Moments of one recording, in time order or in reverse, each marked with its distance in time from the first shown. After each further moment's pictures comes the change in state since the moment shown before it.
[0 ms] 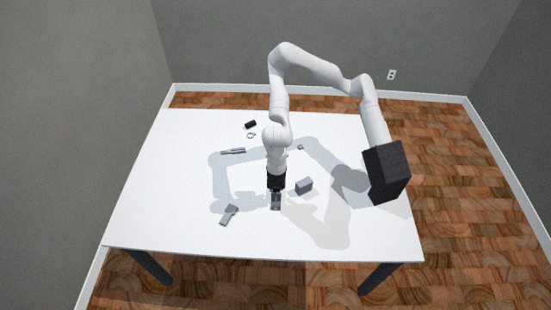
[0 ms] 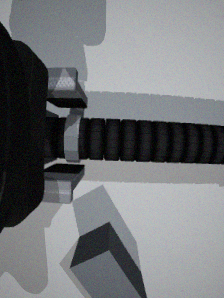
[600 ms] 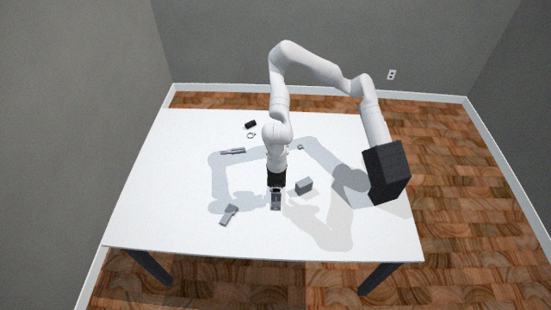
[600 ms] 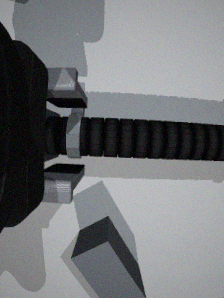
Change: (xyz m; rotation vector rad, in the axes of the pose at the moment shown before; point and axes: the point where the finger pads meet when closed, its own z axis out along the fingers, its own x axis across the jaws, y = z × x) arm 0.001 -0.001 -0.013 0.004 0.004 -0.001
